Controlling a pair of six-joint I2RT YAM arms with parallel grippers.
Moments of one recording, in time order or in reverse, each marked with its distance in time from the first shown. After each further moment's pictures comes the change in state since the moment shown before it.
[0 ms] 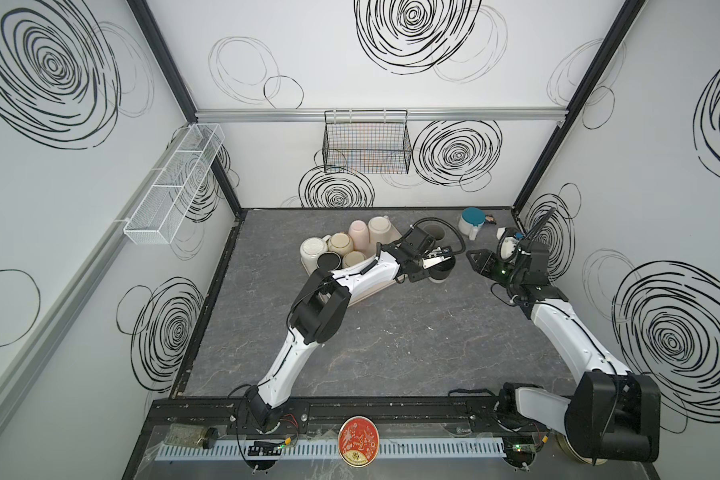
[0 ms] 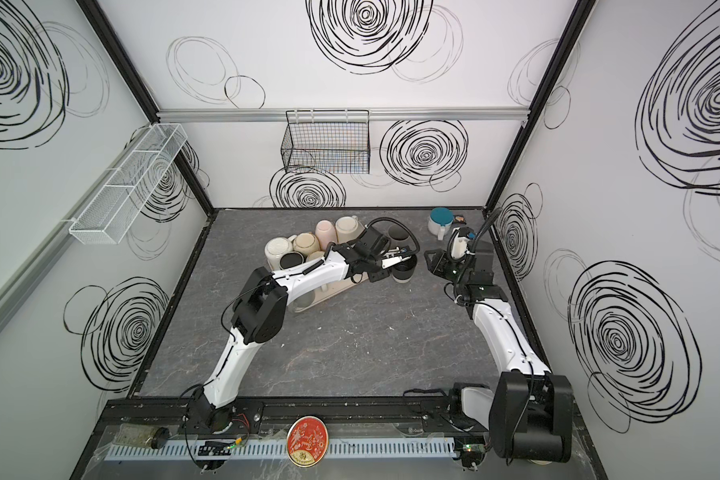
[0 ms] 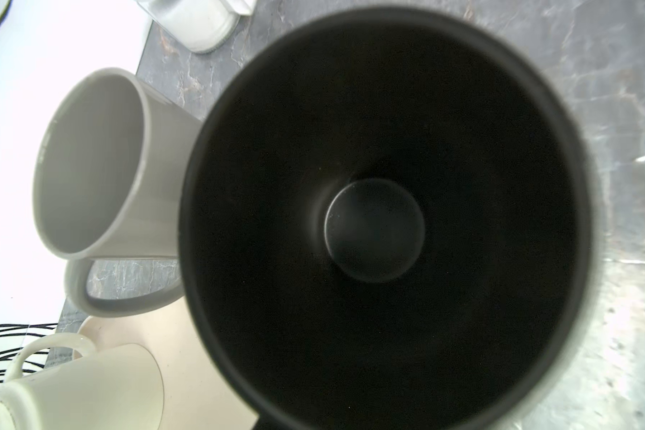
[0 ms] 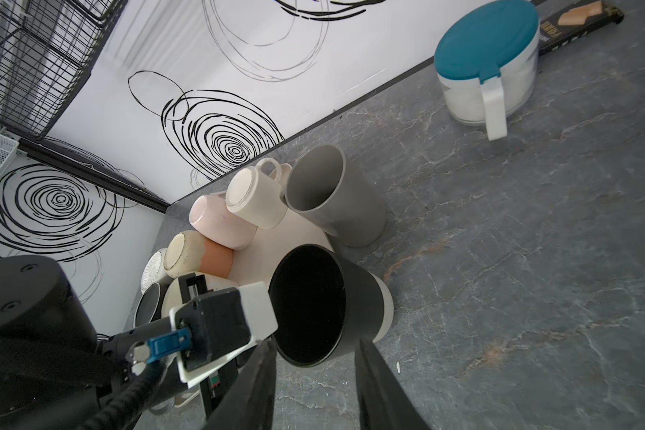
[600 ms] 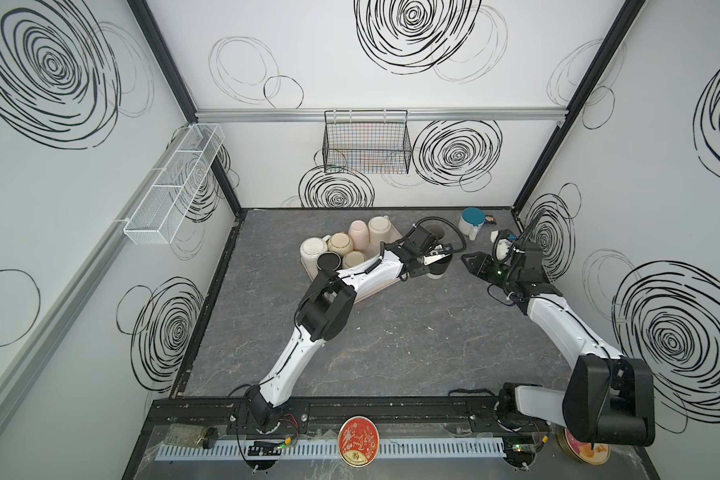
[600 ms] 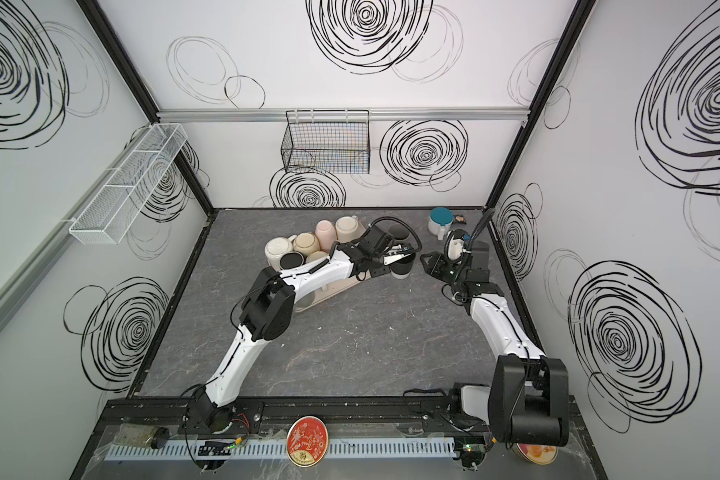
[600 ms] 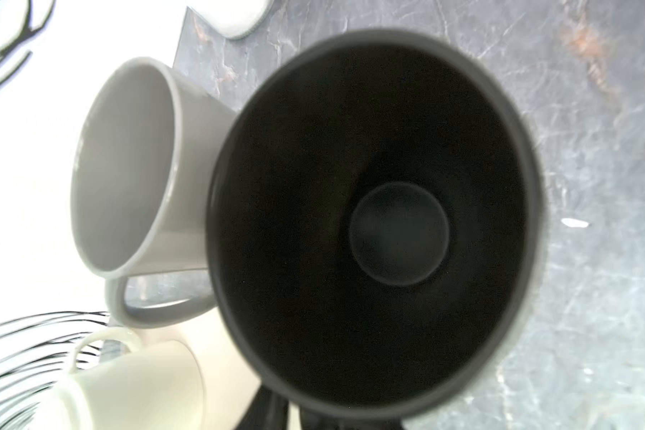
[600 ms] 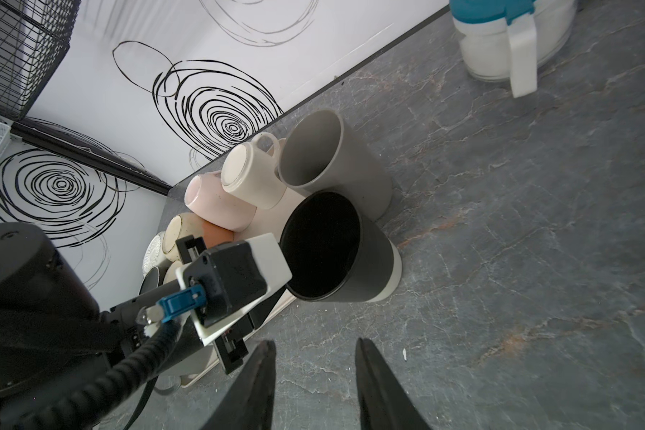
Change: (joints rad) left arm 0.005 0.068 0.092 0.024 -0.126 0.045; right arm 0.000 0.065 0.000 -0.002 -0.046 0.004
